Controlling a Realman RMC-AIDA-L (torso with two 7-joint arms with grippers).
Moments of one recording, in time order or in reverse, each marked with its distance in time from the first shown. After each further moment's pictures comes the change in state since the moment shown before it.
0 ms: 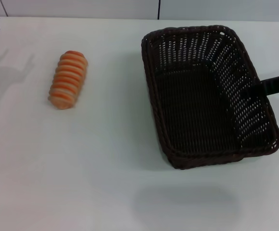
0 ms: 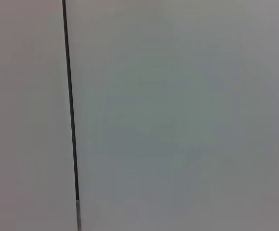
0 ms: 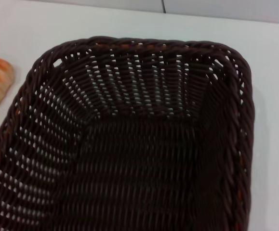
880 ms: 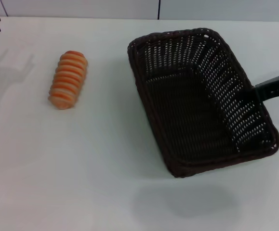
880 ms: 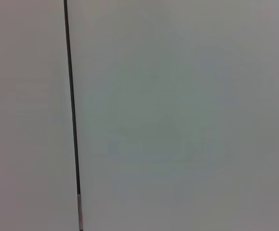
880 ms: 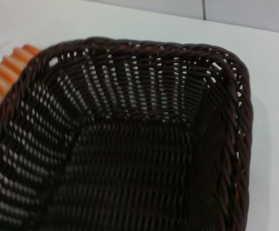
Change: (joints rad) left arm -0.009 0.003 0.000 0.015 0.000 0.011 0.003; right arm -0.006 -0.003 0.008 -0.115 0.088 -0.085 -0.253
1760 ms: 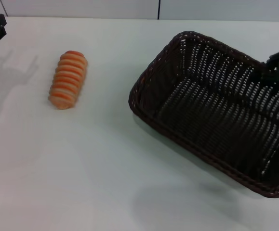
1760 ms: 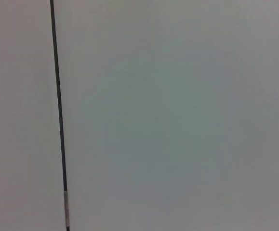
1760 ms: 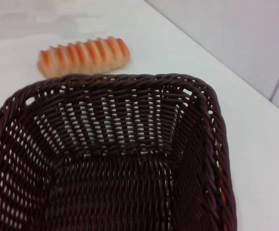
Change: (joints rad) left arm 0.010 -0.002 0.034 -0.011 0.001 0.004 -0.011; right arm 0.145 -0.107 0.287 -0.233 0.133 0.144 -0.790
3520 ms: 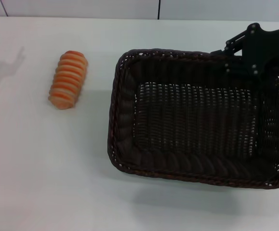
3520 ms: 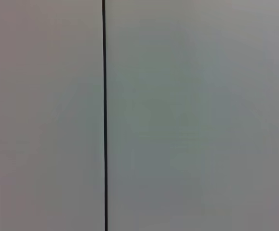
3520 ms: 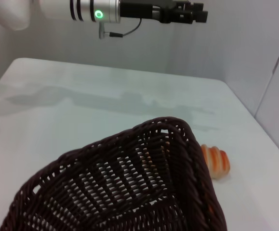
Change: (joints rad) left arm -0.005 -0.004 -0.112 -0.041 -0.064 -0.074 -0.004; right arm 0.186 -0.061 0.097 -0.354 0.172 0.133 -0.446
